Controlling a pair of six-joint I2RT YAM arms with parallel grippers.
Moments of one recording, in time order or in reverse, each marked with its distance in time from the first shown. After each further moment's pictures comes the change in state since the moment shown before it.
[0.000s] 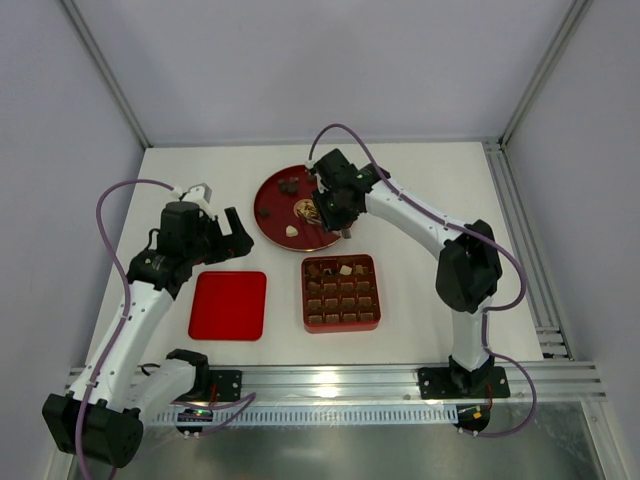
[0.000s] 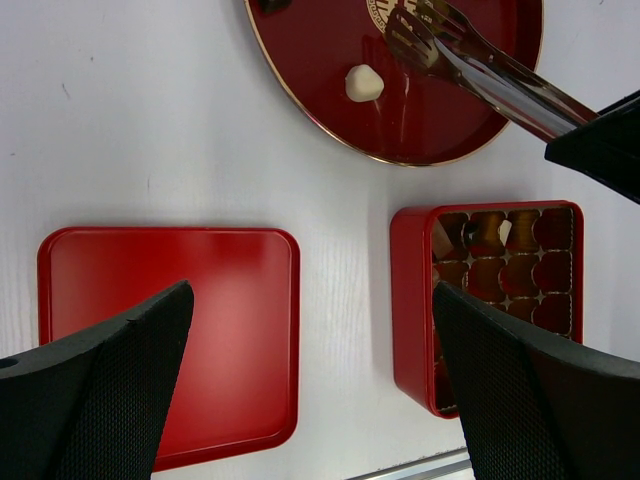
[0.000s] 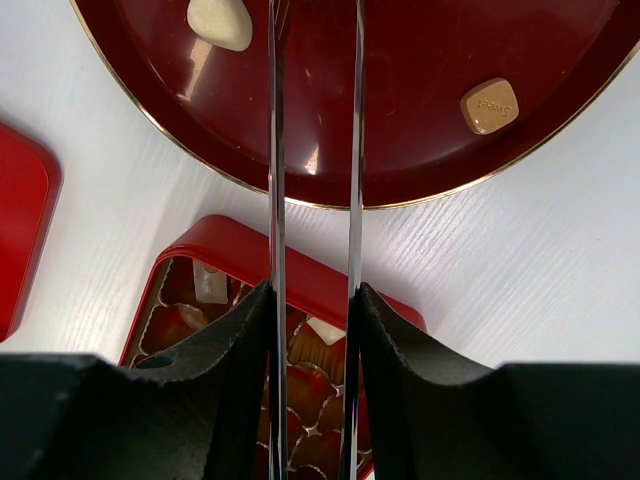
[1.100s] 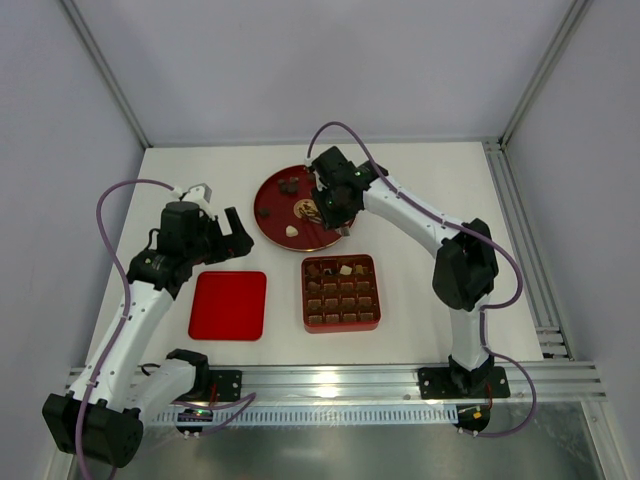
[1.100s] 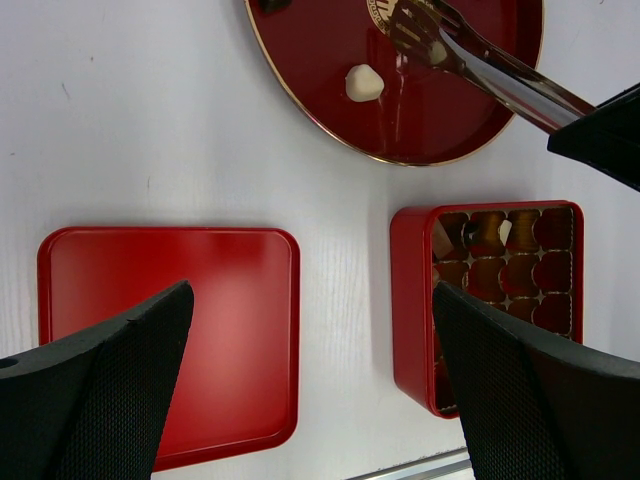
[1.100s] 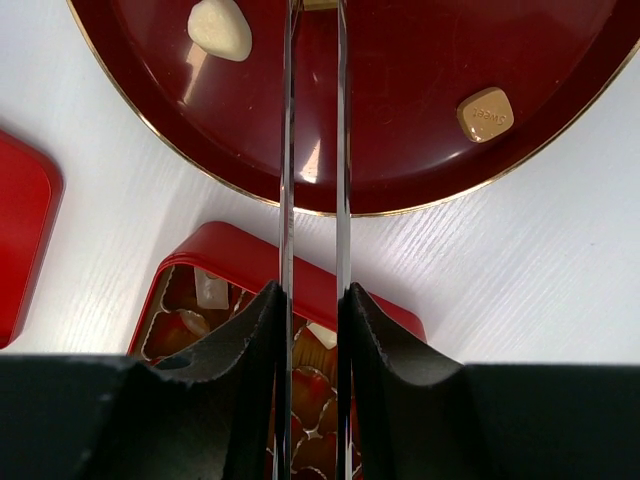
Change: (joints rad) left arm 0.000 0.002 0.000 0.000 0.000 0.000; right arm 0.000 0.027 0.046 -0.024 0.006 0.001
